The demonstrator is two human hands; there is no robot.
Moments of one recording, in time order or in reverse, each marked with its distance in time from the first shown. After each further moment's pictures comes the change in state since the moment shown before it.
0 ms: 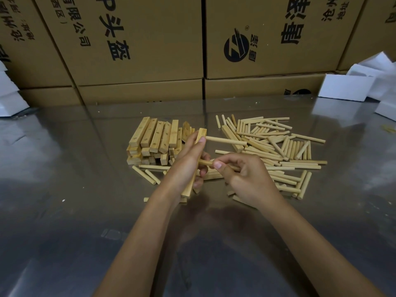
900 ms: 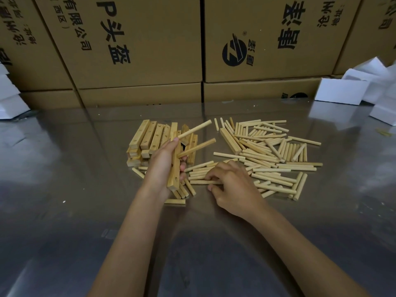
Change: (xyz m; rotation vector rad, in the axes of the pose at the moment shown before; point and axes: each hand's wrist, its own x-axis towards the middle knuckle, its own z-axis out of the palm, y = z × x) left_hand 0.001 0.007 -0.026 -0.310 0.215 -0.080; right_hand 0.002 0.033 0.012 -0.694 -0.165 -0.256
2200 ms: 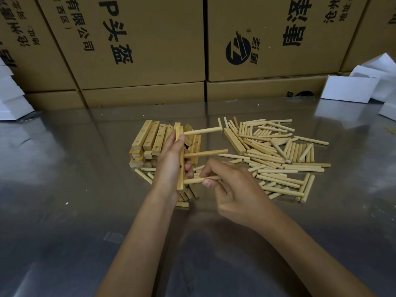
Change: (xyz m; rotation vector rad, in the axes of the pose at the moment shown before) left_hand 0.002 -0.006 0.008 0.006 -0.010 0.126; right_hand -0.008 -0.036 -0.034 0.330 0.077 -0.181
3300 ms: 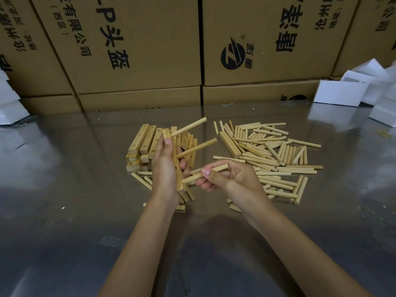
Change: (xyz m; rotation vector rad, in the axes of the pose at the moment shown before) left_hand 0.000 -0.005 0.007 -0.141 0.160 0.118; right_hand 0.004 0.000 -0.001 0.854 0.169 0.506
